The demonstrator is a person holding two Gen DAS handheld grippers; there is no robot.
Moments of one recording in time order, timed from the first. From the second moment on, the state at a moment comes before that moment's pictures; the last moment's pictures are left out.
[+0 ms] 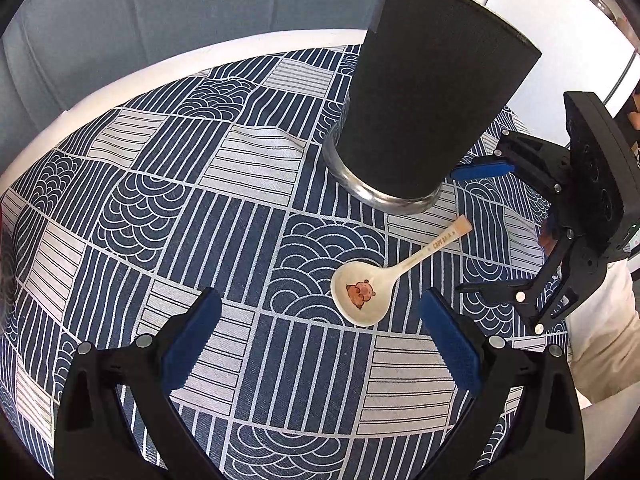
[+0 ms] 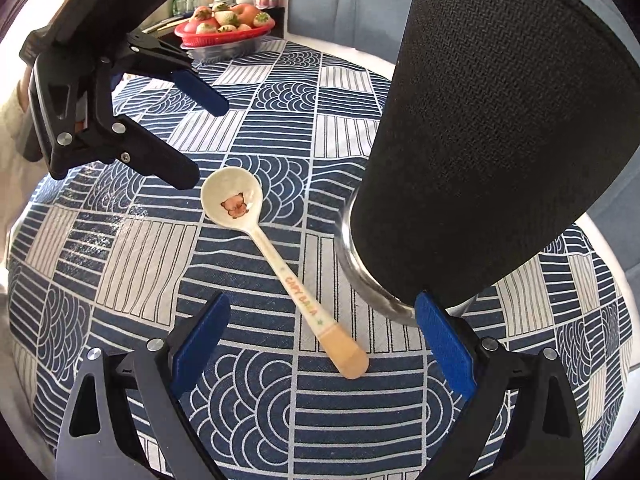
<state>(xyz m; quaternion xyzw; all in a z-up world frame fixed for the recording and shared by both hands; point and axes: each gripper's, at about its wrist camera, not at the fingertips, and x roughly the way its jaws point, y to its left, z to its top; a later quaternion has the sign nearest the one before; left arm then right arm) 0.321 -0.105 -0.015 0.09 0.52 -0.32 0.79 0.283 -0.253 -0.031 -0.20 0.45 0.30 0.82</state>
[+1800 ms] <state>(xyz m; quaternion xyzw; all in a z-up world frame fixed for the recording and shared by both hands) 0.284 -0.106 0.072 0.17 0.42 -0.32 0.83 0.248 -0.204 0.028 -0.27 0.38 0.35 0.81</state>
